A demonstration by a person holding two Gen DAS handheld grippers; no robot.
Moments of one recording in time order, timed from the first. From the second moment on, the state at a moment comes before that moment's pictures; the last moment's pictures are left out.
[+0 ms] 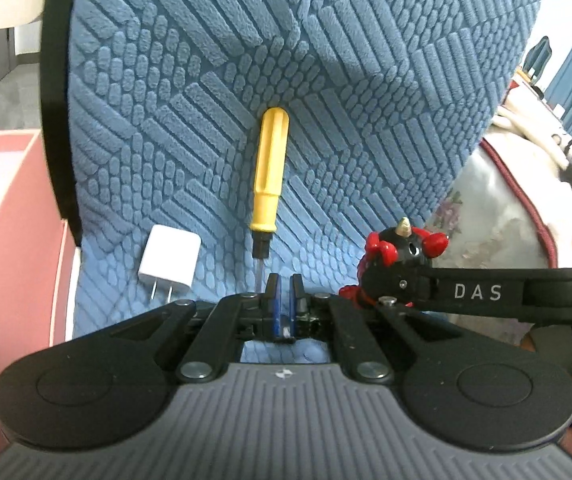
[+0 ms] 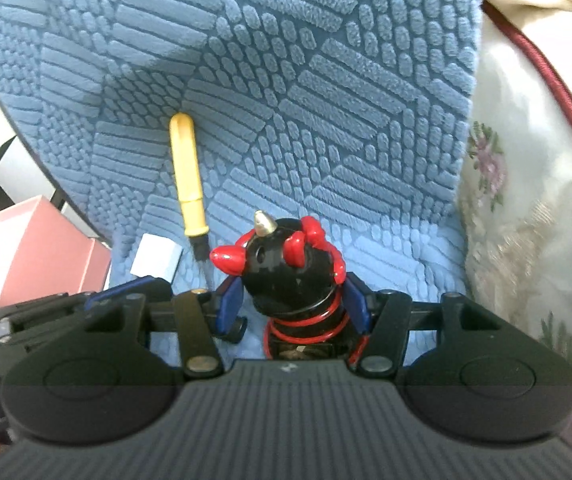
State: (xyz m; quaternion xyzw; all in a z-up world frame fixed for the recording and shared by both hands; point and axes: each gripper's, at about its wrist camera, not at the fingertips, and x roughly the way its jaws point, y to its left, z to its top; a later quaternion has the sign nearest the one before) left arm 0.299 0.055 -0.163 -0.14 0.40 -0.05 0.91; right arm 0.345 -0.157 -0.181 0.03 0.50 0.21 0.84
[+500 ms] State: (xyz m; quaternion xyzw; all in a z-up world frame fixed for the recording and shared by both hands) left arm 0.274 0.055 -0.165 -0.15 0.37 -0.04 0.92; right arm 0.281 -0.173 -0.165 0.05 0.50 0.18 0.85
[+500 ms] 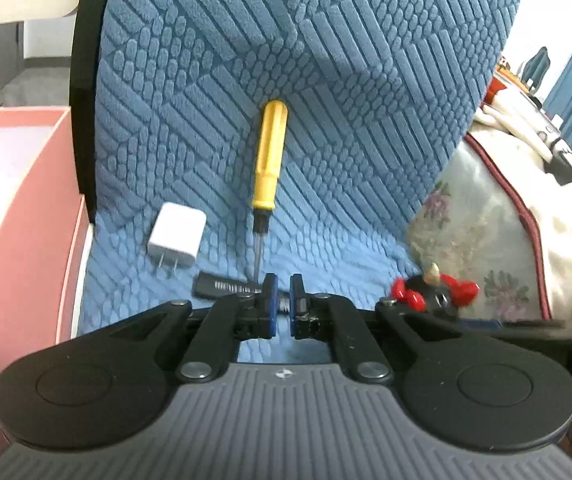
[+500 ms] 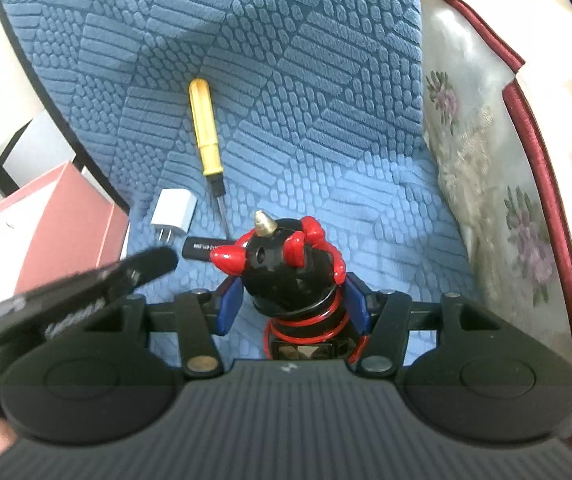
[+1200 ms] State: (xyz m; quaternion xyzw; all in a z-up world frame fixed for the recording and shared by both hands) left arm 0.369 0.048 -0.200 -0.11 0.38 0.02 0.92; right arm 0.299 -0.178 -0.173 0.06 0.50 0.16 0.85
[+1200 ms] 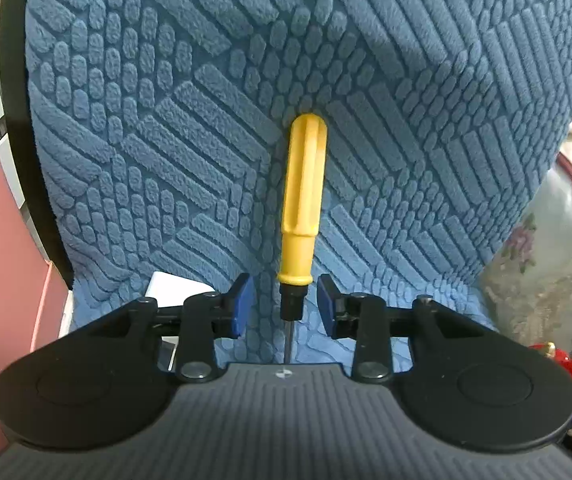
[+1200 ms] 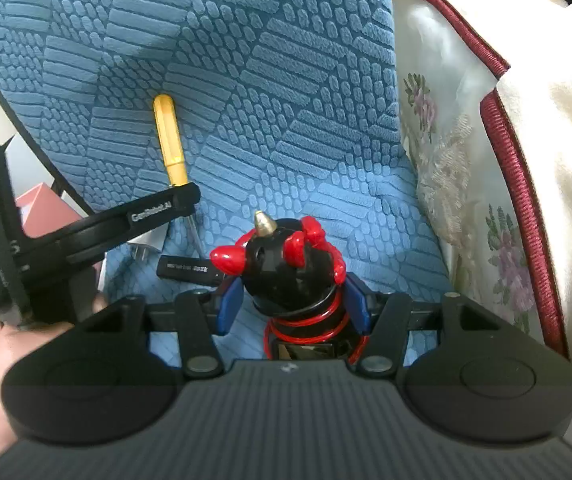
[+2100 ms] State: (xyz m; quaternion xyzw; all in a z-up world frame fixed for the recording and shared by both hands) left arm 0.386 0.038 -0.202 -0.10 0.40 0.00 0.91; right arm 0.310 -0.173 -0.182 0.05 0.50 0.17 0.85
